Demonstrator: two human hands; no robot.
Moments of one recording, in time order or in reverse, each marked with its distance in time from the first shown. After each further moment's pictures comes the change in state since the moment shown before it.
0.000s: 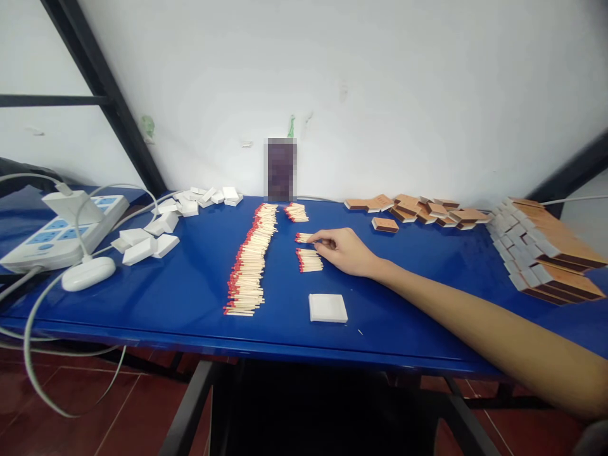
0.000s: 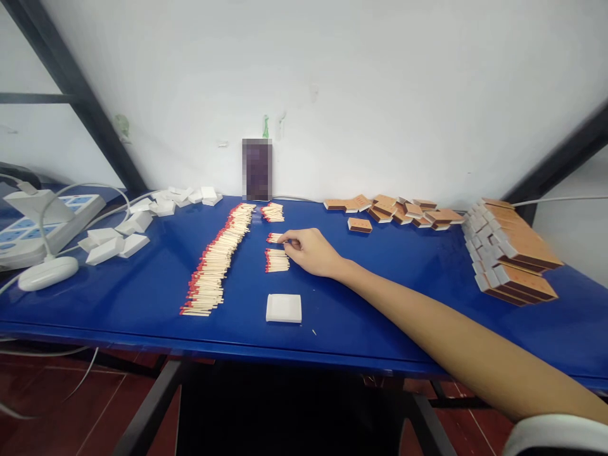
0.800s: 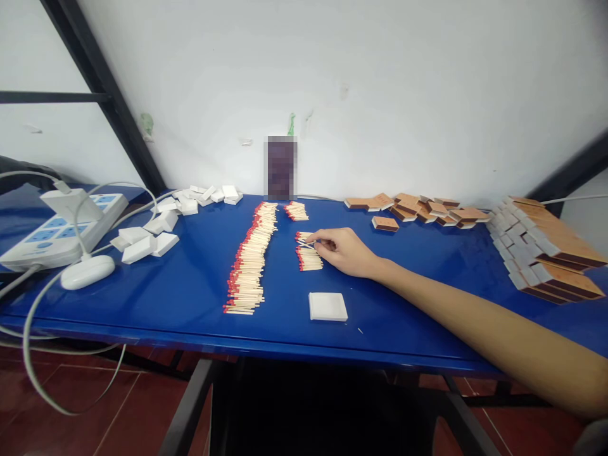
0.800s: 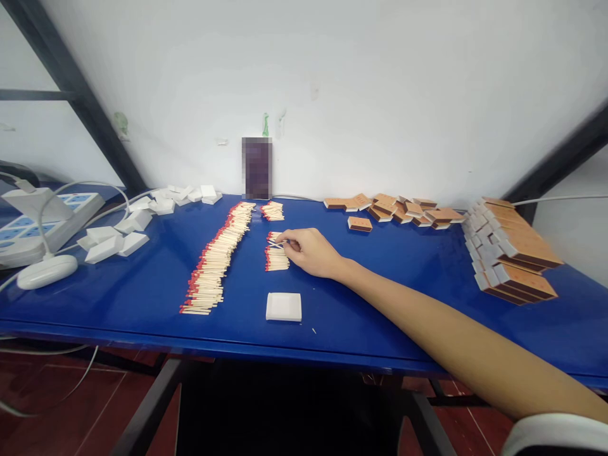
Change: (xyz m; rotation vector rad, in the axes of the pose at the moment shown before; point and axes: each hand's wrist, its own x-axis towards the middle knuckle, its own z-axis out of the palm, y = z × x) left_hand -0.003 -0.009 0.005 0.038 -0.052 0.022; right_hand -0.003 0.000 0.001 -0.026 0.011 -0.132
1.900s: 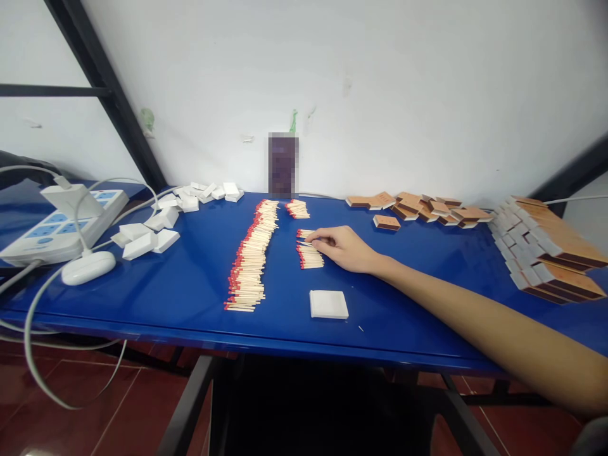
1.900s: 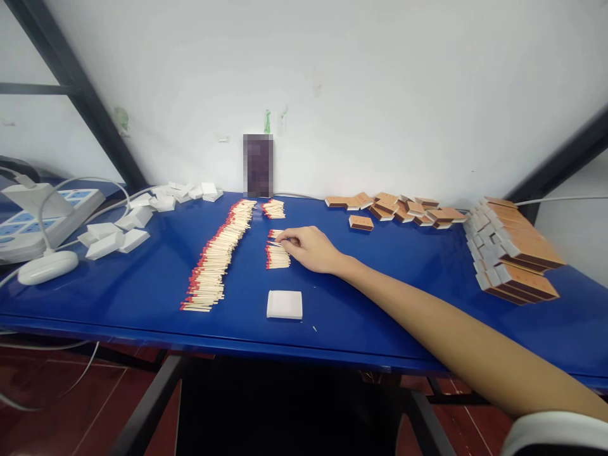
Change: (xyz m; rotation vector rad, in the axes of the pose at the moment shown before) left_hand -0.003 -0.007 0.005 0.002 0.065 -0.072; right_hand 0.005 -0.005 -0.004 0.050 -0.095 0.139
